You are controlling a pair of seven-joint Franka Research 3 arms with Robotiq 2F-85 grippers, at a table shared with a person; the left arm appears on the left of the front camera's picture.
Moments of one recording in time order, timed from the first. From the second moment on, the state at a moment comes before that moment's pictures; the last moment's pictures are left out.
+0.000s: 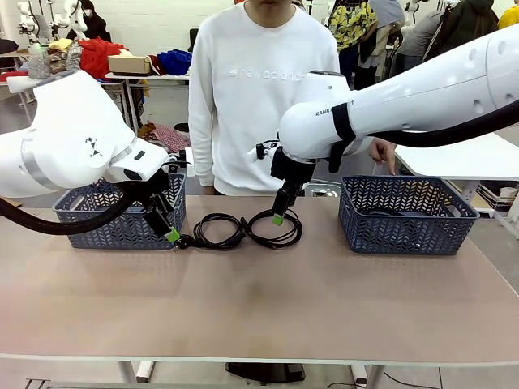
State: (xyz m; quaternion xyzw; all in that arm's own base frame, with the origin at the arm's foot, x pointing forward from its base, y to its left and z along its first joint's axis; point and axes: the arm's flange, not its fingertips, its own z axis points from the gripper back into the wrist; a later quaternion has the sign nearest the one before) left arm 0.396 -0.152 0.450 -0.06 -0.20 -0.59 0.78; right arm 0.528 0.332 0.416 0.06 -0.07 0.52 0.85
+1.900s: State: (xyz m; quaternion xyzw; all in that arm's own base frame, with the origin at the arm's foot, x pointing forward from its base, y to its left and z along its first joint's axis) left arm 0.396 -0.152 0.450 -0.06 -0.20 -0.59 0.78; right arm 0.569 0.411 0.328 0.00 -0.05 0.46 0.89
